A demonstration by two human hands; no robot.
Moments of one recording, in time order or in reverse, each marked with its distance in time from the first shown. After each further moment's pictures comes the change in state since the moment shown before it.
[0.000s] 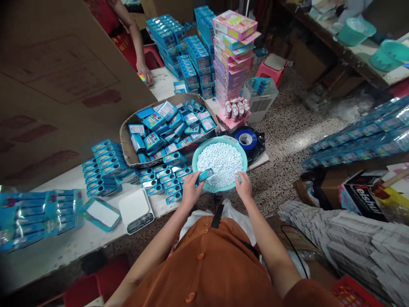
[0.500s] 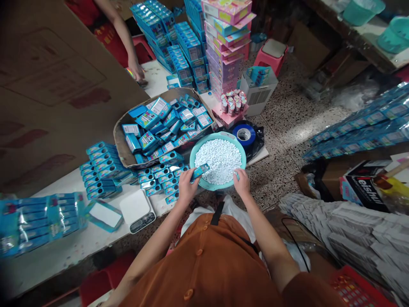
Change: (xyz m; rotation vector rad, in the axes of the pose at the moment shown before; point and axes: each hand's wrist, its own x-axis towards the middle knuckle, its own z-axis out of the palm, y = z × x) left_hand 0.010 -0.005 -0.006 -0.009 0.043 0.005; right_hand 0.001 0.004 0.007 0.014 -0.004 0.018
